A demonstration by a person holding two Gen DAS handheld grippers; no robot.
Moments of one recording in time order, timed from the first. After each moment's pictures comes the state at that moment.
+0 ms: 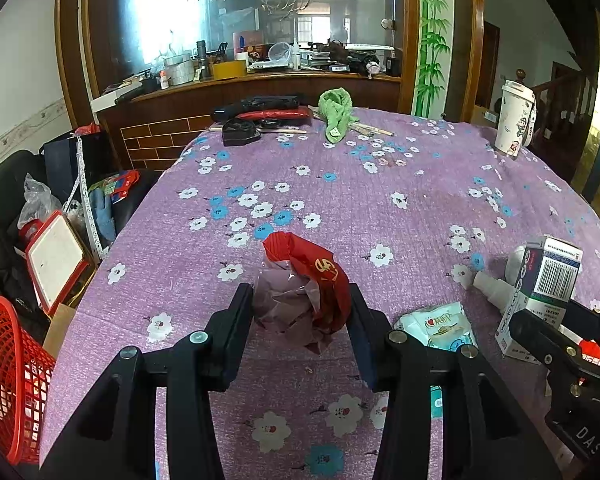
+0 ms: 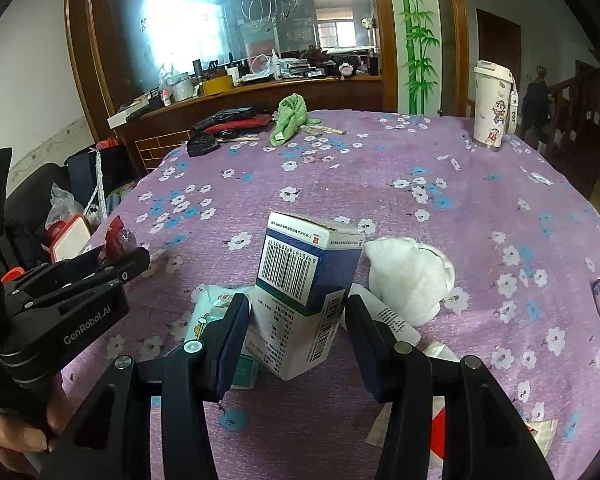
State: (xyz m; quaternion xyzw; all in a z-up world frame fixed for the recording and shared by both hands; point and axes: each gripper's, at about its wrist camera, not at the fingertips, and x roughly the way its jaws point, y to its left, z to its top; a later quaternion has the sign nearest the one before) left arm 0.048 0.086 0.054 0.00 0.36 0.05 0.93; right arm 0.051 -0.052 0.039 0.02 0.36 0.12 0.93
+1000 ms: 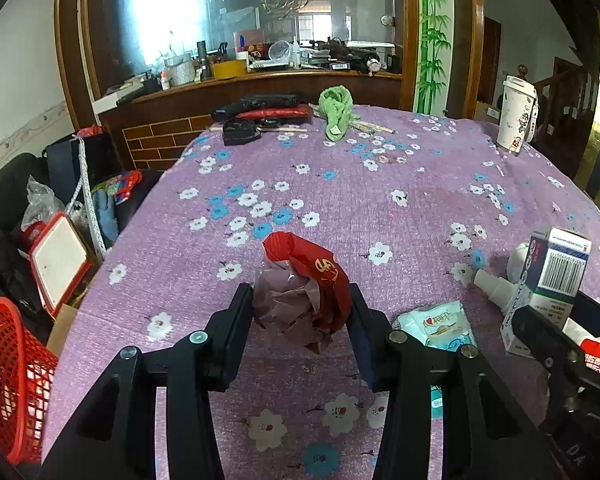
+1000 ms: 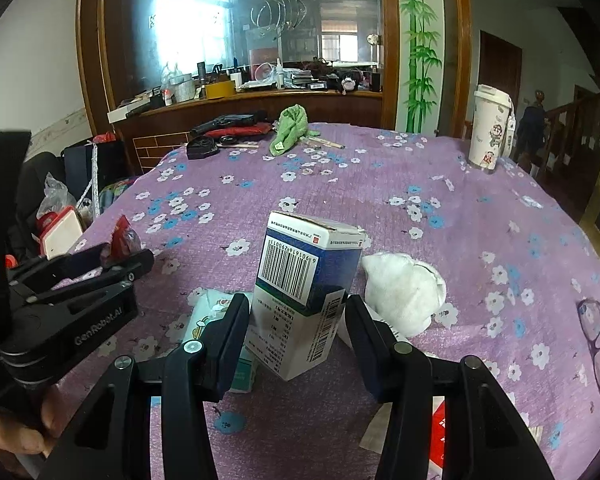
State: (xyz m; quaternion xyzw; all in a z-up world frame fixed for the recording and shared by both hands) left arm 0.047 0.081 0.057 0.01 0.36 0.05 0.93; right arm 0.043 -0.043 0.046 -0.02 0.34 0.10 0.94
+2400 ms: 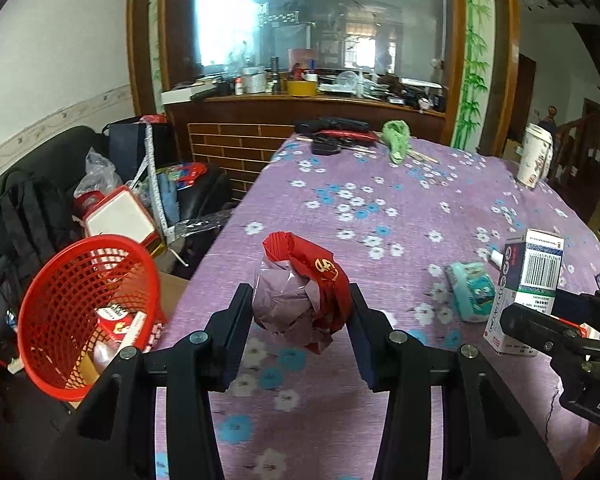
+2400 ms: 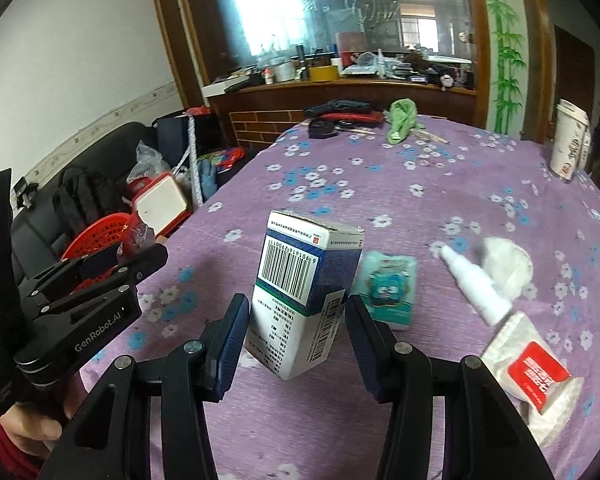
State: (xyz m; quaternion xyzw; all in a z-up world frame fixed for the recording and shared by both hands) left arm -0.085 0.164 0.095 -0.04 0.32 0.12 0.94; right arm -0.026 0.023 0.083 -0.02 0.37 0.27 0.89
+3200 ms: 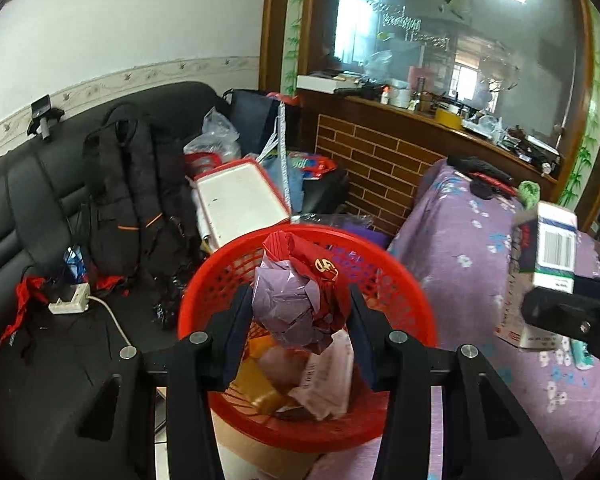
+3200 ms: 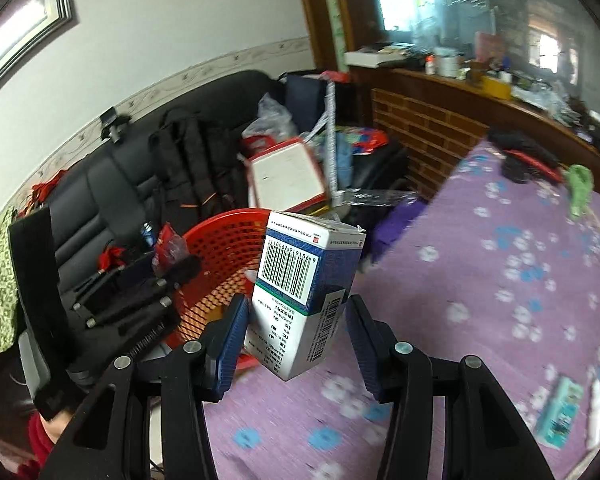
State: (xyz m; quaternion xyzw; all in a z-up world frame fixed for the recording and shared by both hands) left arm -0.156 0.367 0.095 -0.13 0.31 0.27 0.90; right arm -0.030 0.264 0.108 -0.10 0.39 0.45 0.80
